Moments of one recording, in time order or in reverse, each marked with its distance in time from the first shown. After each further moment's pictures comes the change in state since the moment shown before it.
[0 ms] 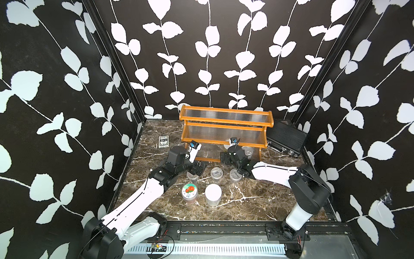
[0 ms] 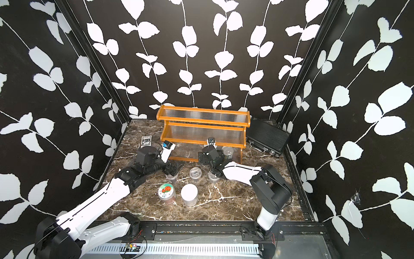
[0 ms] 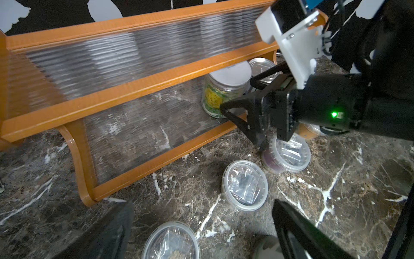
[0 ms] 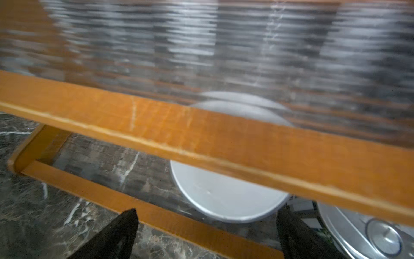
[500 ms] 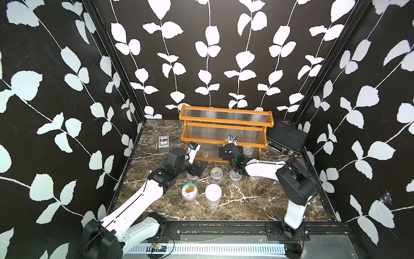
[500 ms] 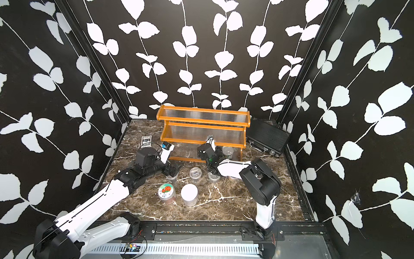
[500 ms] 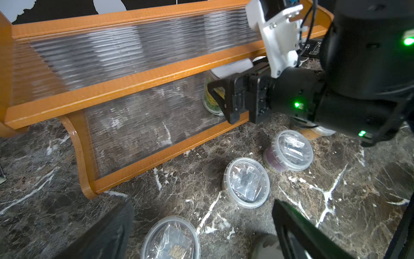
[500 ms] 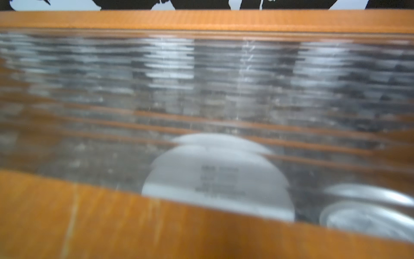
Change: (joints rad) left arm 0.000 -0.015 -0.018 0.002 -0.013 -0.022; right arm -0.013 0.143 0.100 0.114 0.139 -0.002
